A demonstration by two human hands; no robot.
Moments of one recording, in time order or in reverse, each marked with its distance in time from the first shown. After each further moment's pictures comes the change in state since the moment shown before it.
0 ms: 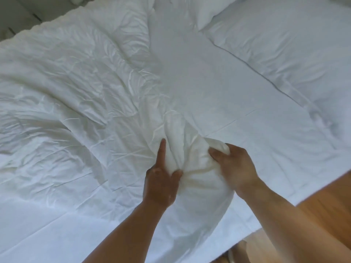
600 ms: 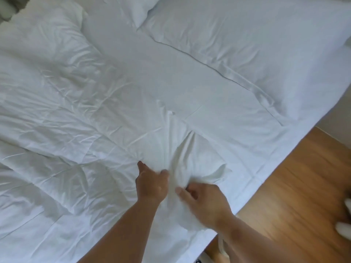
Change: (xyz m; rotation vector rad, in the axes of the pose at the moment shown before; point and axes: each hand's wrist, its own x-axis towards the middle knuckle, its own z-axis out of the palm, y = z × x) left_hand 0.037 0.077 0.107 0.133 -0.143 -0.346; right_hand -0.010 0.111 -0.035 -0.291 -0.151 0.010
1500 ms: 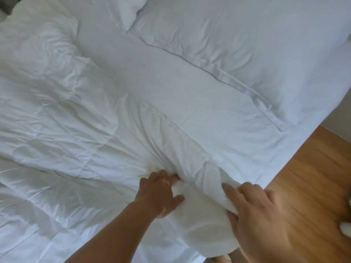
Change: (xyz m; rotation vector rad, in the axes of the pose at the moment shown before) left_hand 0.024 0.026 0.005 0.849 -0.411 0.552; right_hand -0.031 0.042 -0.084 -0.540 0.474 -0.327
